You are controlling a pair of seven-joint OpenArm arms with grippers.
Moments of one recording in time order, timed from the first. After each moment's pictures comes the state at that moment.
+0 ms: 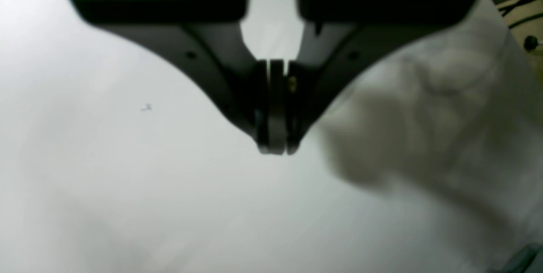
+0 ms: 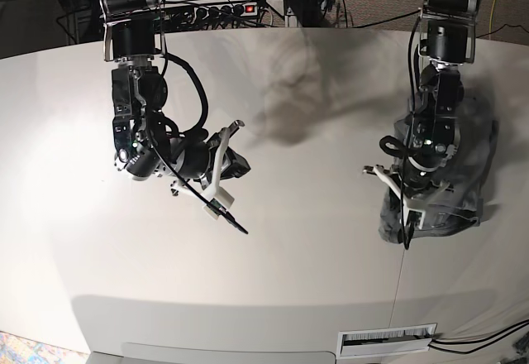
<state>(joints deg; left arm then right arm) -10.5 -14.2 4.0 72.9 -11.8 -11.1 22.7 11.9 10.4 -5.1 90.3 31.7 39.8 -68.0</state>
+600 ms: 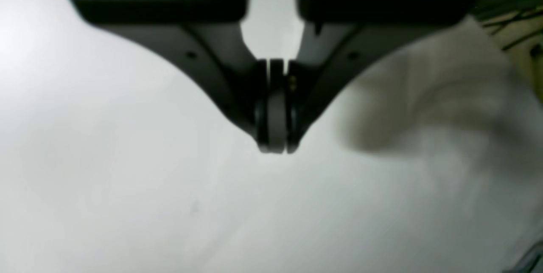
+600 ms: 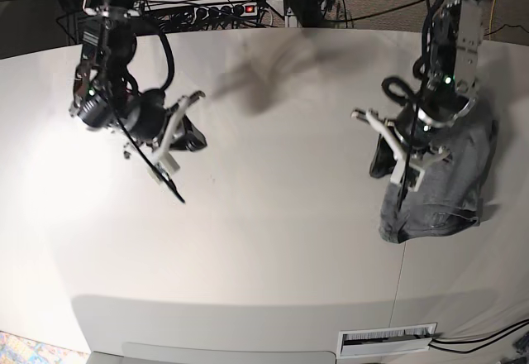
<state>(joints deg) 10.8 -20.9 3.7 112.1 -21.4 -11.6 39.4 -4.1 13.6 10.5 106.0 36.7 39.7 -69.2</state>
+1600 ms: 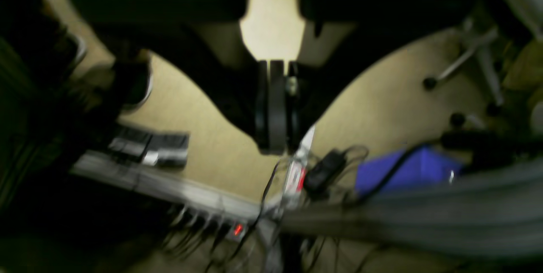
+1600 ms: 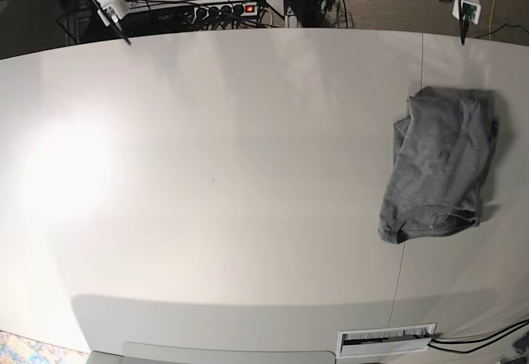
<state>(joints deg) 66.9 -18.0 -19.1 123.1 -19.8 -8.5 35.2 -55.9 13.2 32.8 120.6 41.6 39.7 -67.2</state>
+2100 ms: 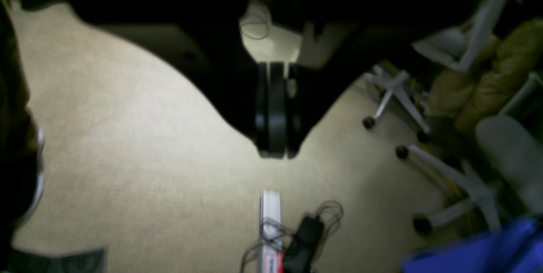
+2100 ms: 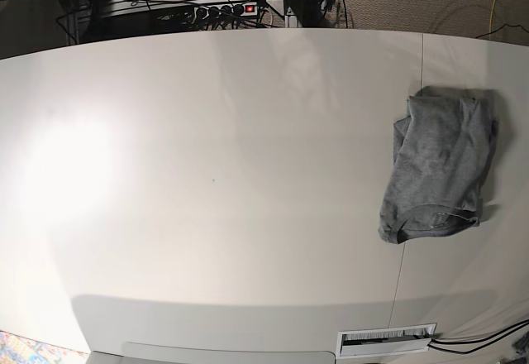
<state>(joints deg) 59.1 -16.8 -19.1 87.4 -31.8 -22.2 28.4 -52.2 13.3 23.0 85.0 29.0 39.6 -49.8</state>
